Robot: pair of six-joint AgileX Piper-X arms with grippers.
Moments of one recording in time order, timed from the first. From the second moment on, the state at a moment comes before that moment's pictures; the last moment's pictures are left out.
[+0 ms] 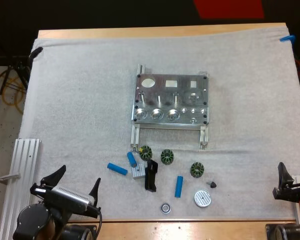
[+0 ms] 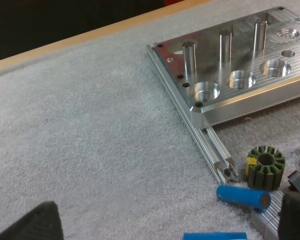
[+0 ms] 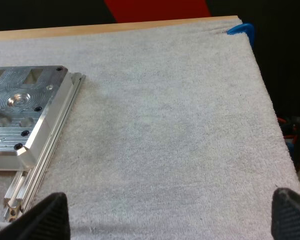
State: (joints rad) left arm -0.16 -0.01 -0.53 1.07 0.11 -1.60; right arm 0.05 -0.01 -0.49 0.99 0.00 -1.83
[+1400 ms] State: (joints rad) left arm -0.28 0.57 -0.78 1.04 0.09 -1.41; right arm 0.05 0.37 -0.80 1.04 -0.19 -1.93
